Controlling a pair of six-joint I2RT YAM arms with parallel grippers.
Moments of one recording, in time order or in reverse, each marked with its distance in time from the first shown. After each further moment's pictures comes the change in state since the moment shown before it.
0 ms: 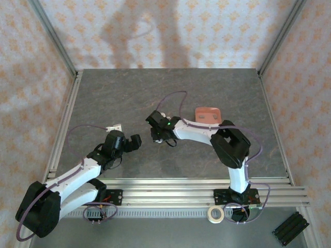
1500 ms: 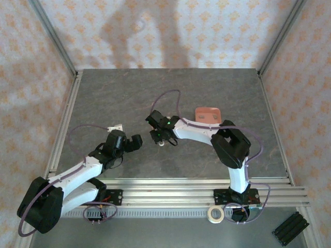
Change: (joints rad) left arm 0.000 0.048 0.000 0.031 0.018 -0.020; right arm 0.000 0.008 0.016 -0.040 -0.019 -0.233
